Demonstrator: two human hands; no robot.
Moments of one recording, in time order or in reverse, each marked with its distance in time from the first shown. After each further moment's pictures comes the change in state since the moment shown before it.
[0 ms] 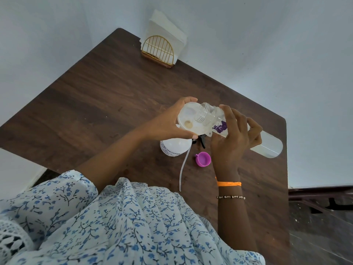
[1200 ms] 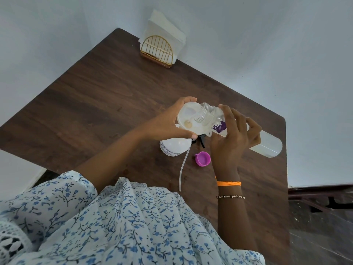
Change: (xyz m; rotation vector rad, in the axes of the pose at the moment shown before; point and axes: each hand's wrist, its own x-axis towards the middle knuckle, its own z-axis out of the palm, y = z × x) left_hand -0.002 0.004 0.000 0.026 -0.011 -0.029; right_hand -0.001 0.000 -0.002 -0.001 -0.002 -0.003
